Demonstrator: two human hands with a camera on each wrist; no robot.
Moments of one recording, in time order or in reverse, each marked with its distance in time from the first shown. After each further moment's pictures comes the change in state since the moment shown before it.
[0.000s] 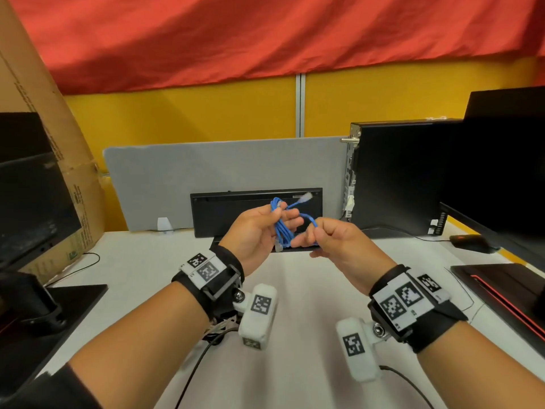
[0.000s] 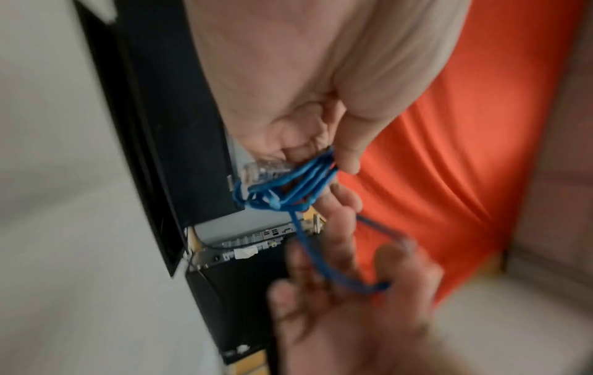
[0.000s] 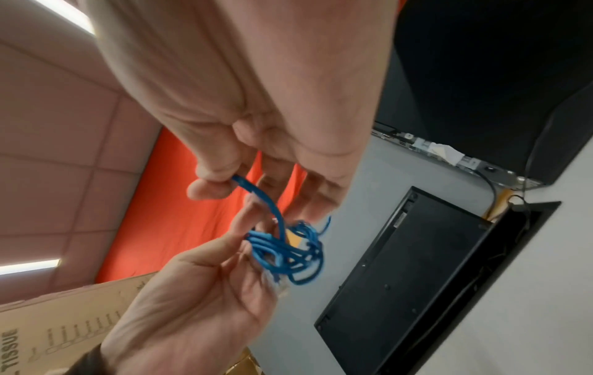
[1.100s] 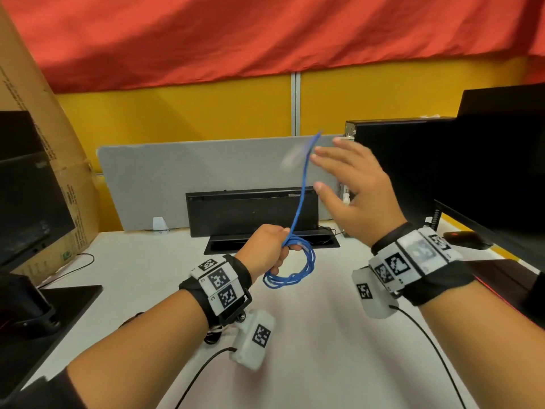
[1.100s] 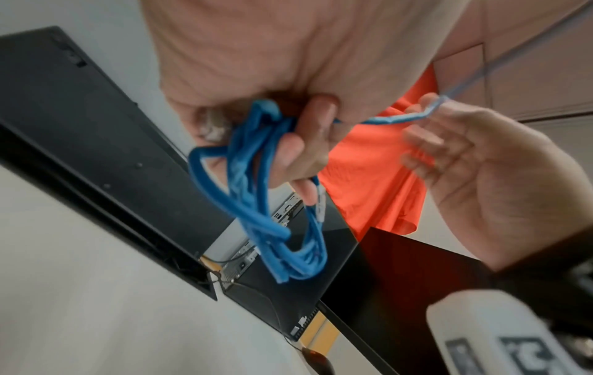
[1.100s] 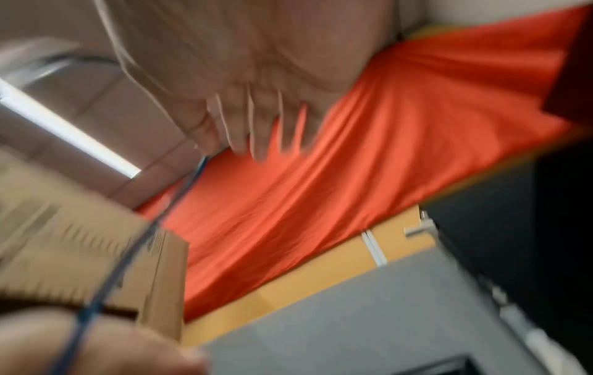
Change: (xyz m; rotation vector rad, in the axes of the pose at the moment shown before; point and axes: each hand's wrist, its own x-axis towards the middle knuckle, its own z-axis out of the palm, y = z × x) left_hand -0.010 -0.016 0.017 0.684 0.056 -0.186; right_hand 0.027 -0.041 -0.032 -0.954 0.409 -0.831
